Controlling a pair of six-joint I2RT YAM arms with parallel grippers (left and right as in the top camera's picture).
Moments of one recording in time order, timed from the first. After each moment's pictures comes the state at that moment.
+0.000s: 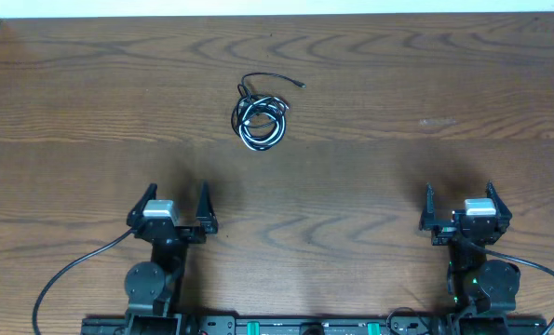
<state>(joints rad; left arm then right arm) -0.09 0.01 0.01 0.00 -0.03 -0.12 0.02 0.01 0.01 -0.07 0.05 -0.14</state>
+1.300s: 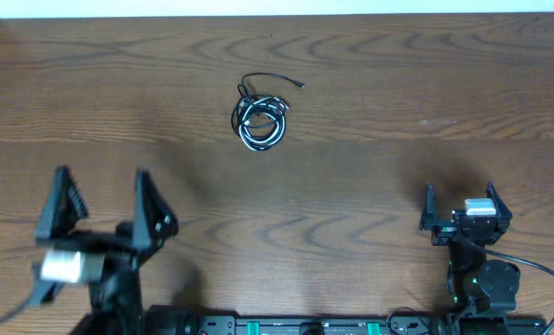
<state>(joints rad) -0.09 0.22 0.54 0.27 -0.04 -0.15 0.02 0.01 0.01 -0.07 0.05 -0.14</state>
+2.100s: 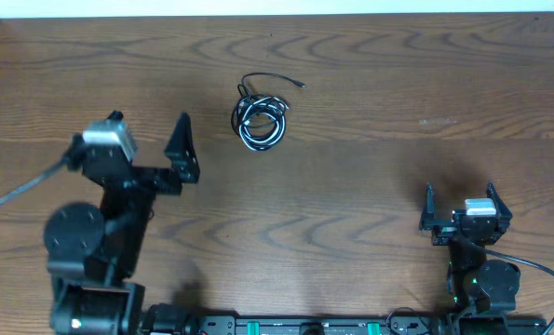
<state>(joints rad) -0.09 0.66 0.93 -0.30 0.05 -0.17 0.02 0.01 0.01 -0.07 0.05 -0.14</state>
